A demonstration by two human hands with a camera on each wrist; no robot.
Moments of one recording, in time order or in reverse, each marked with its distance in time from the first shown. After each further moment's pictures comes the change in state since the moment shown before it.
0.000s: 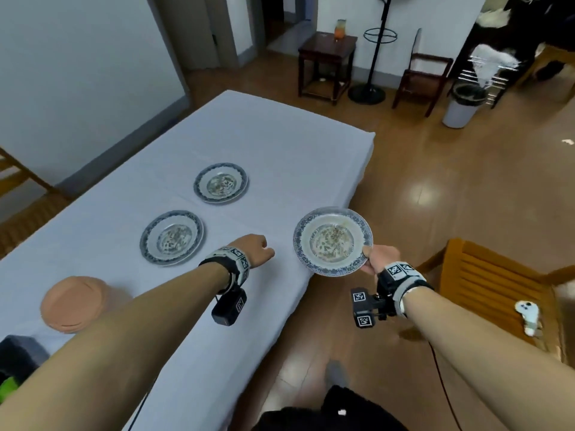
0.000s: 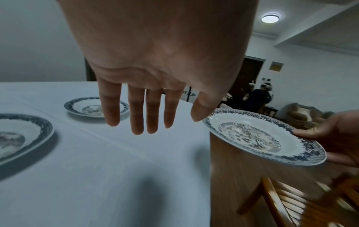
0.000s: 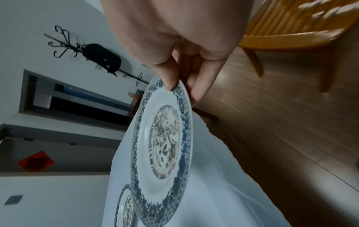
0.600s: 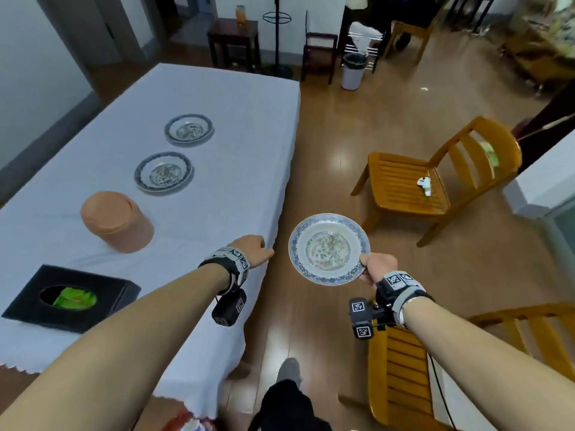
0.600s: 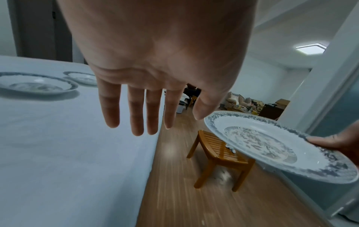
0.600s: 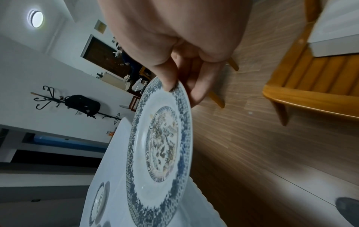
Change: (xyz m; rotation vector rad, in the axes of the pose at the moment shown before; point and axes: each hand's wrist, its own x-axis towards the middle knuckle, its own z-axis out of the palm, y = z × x) left_hand -0.307 -0.095 0.178 0.094 -0.088 0.287; right_hand -0.359 0.328 -0.052 0.145 0.338 0.061
